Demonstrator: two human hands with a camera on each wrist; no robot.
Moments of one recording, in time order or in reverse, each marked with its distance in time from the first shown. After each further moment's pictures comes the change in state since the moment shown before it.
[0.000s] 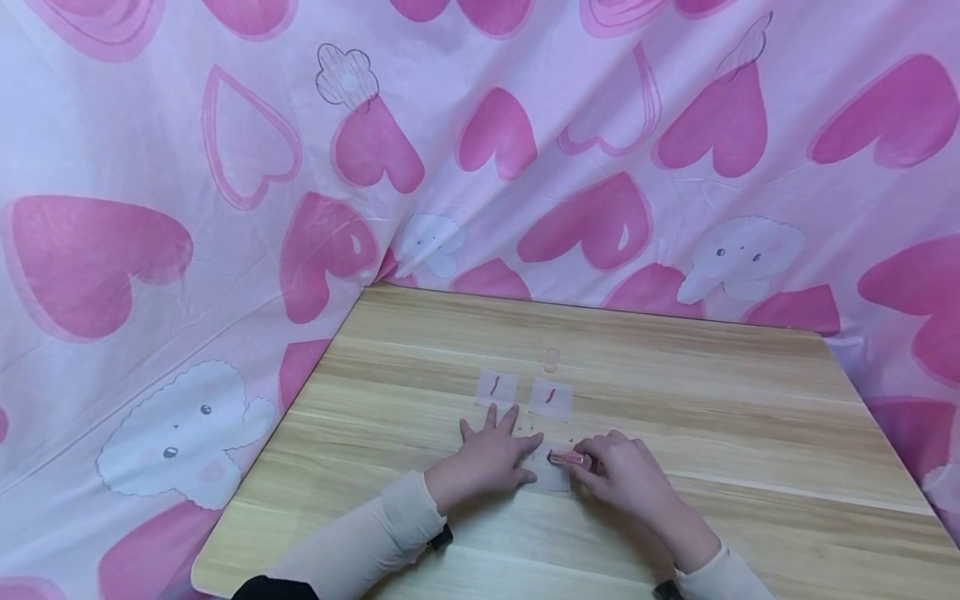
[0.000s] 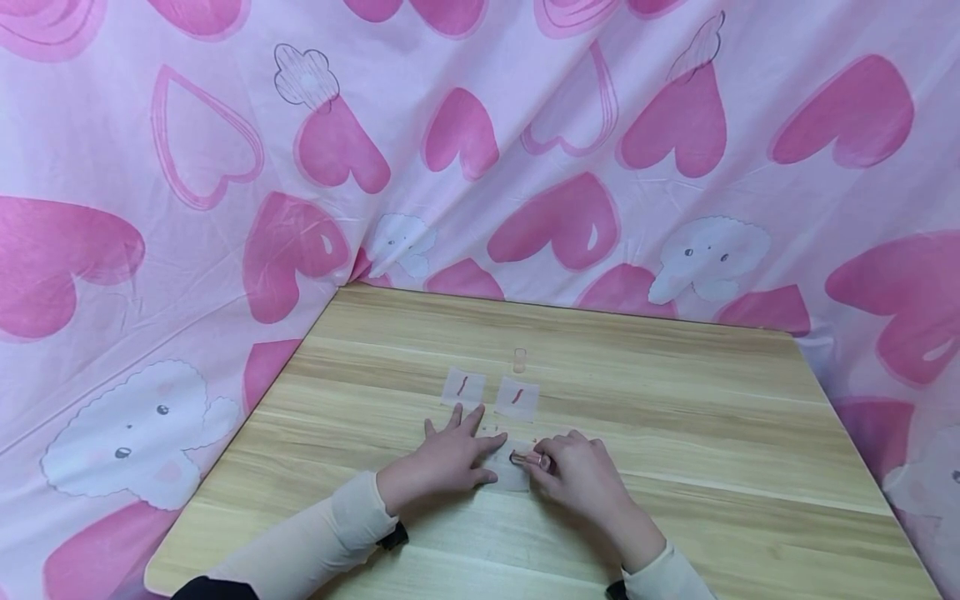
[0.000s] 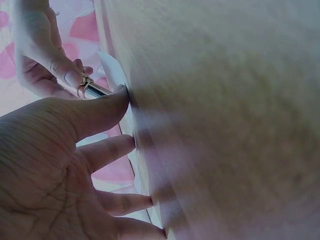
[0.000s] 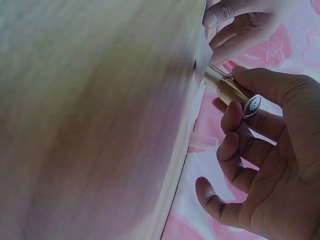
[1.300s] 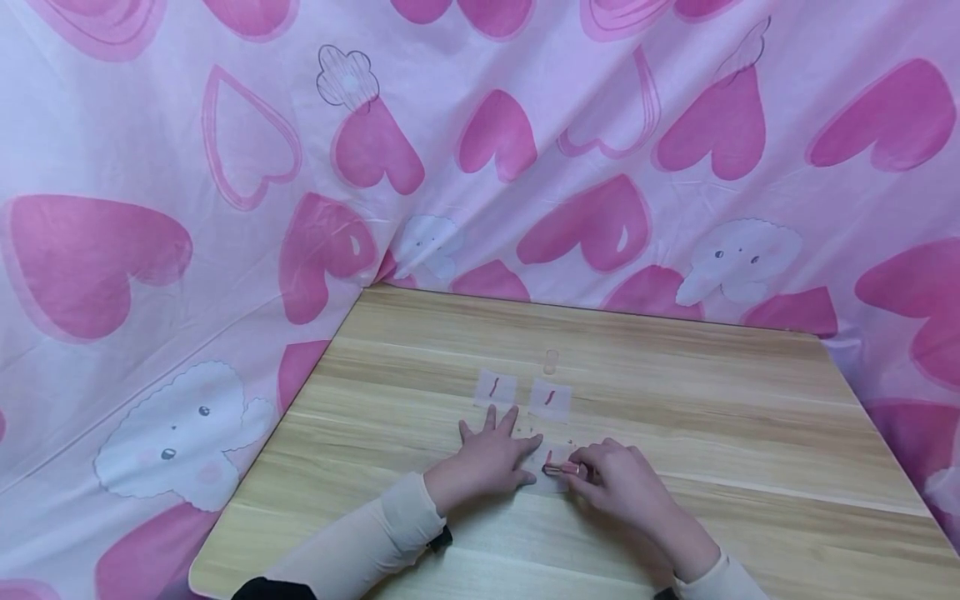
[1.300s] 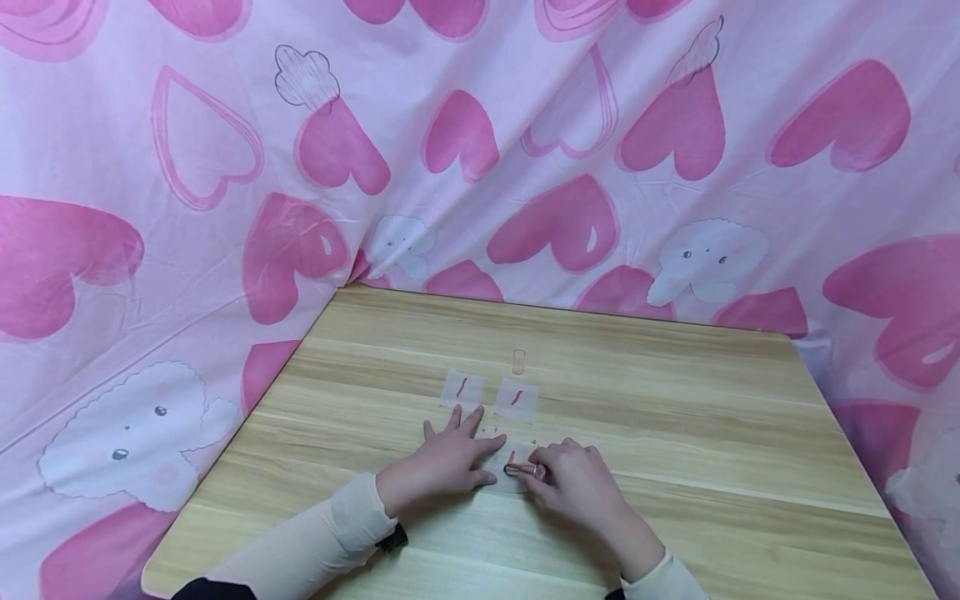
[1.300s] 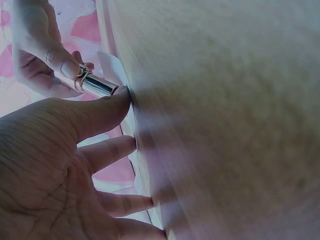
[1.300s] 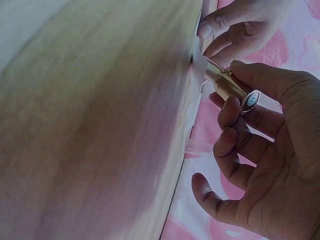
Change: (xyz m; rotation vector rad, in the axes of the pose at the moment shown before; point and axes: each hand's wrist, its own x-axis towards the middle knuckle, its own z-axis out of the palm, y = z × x) left_hand 0.000 0.000 0.001 -0.006 0.001 0.002; right_hand -0.005 -0.008 0.000 0.000 -0.033 -0.023
